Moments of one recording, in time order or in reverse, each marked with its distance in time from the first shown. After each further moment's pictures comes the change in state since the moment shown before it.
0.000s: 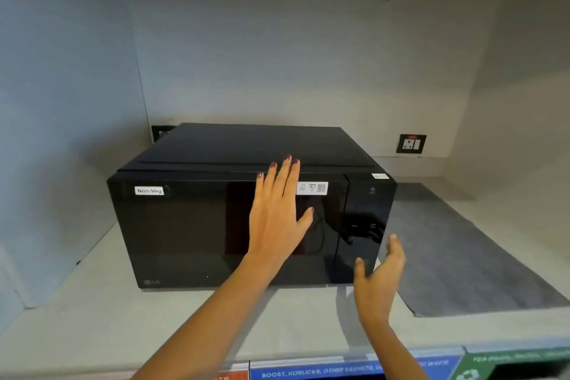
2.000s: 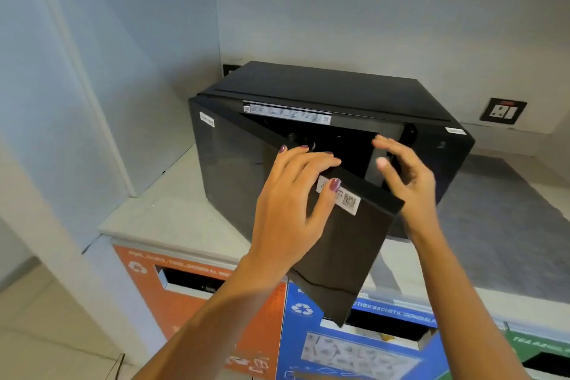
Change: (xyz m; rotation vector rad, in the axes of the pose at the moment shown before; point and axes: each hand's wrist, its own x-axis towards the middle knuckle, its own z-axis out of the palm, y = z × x) left_hand -0.104 0.012 -0.087 -0.395 0.210 -0.091; right_hand 0.016 -0.111 -0.015 0.297 -0.635 -0.410
